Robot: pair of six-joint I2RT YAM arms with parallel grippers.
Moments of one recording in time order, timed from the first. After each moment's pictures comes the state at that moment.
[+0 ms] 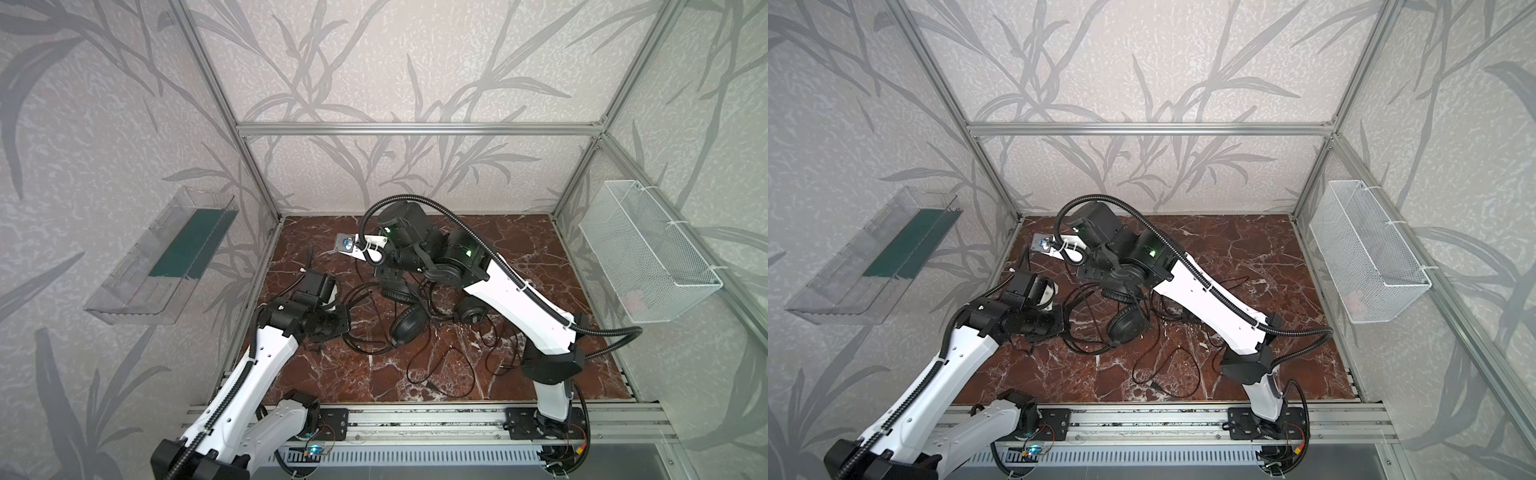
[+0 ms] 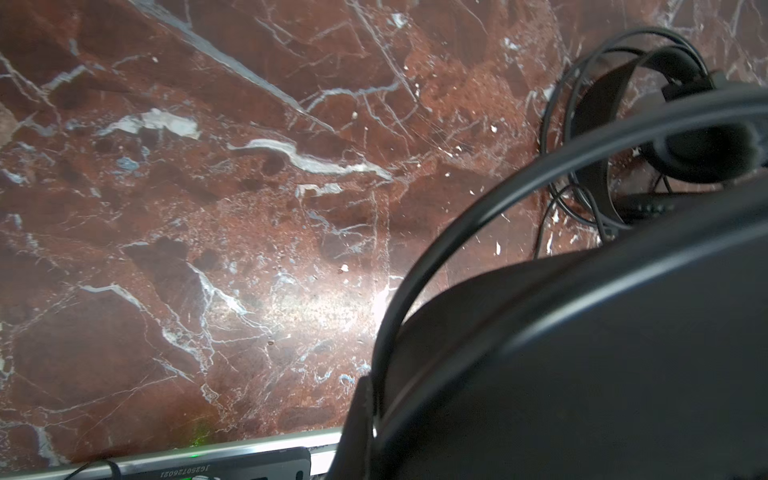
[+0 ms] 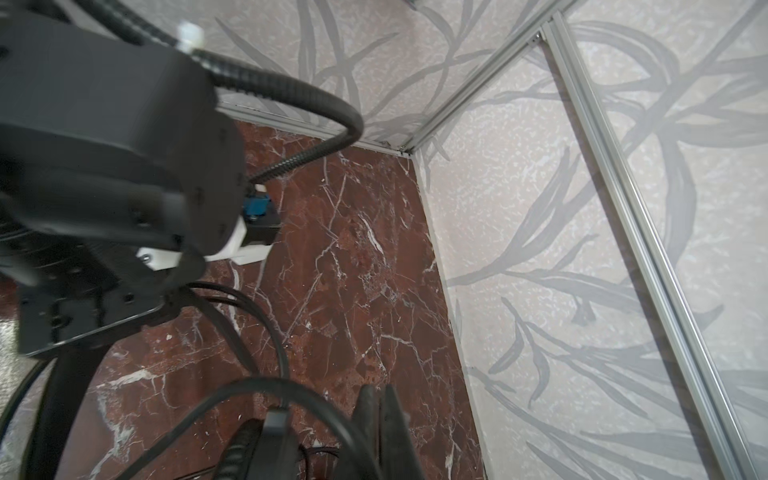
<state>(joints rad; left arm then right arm) -0.31 0.97 0.94 -1.11 0.18 -0.56 1.08 2.01 2.54 -1.09 0.16 -0.60</state>
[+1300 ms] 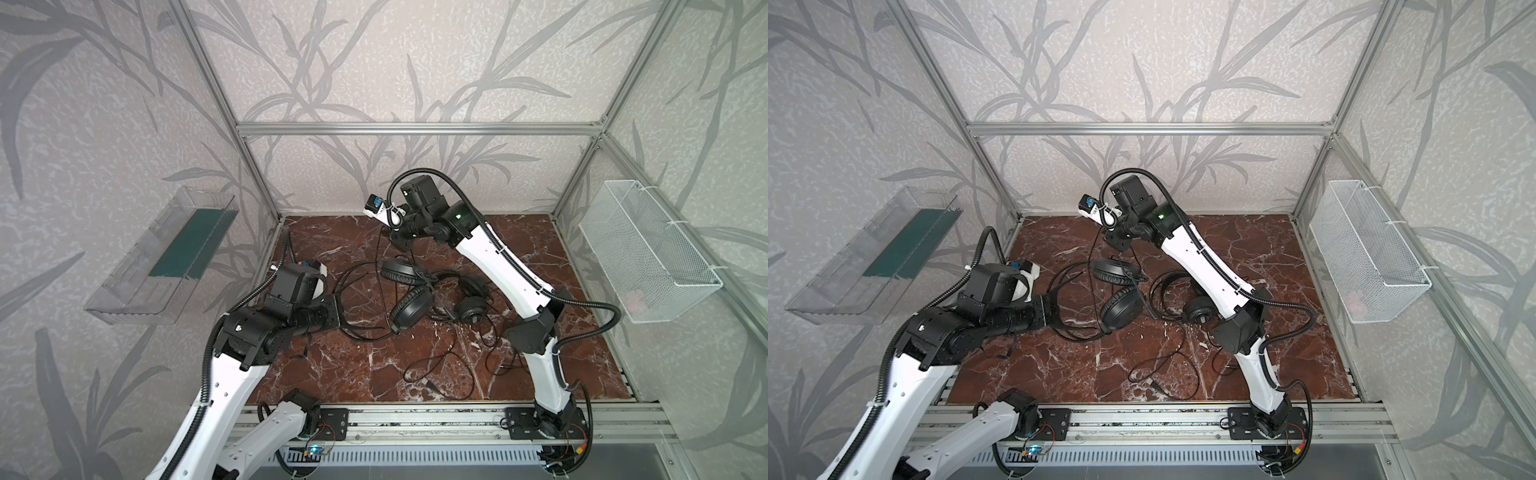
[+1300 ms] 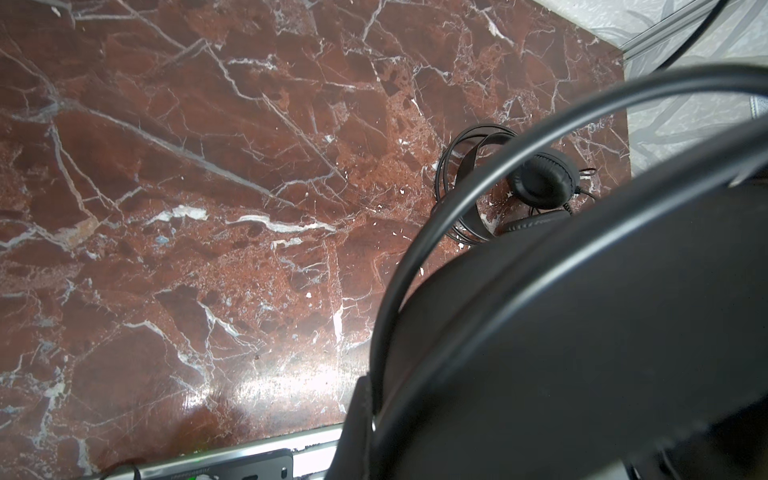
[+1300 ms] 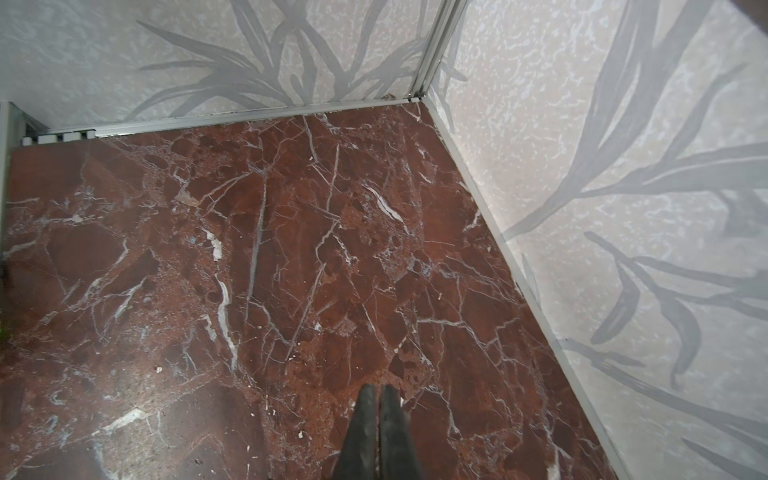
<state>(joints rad) -0.40 0.87 1.24 -1.25 0.11 -0.58 0.77 2.15 2.48 -1.00 -0.19 -0.41</state>
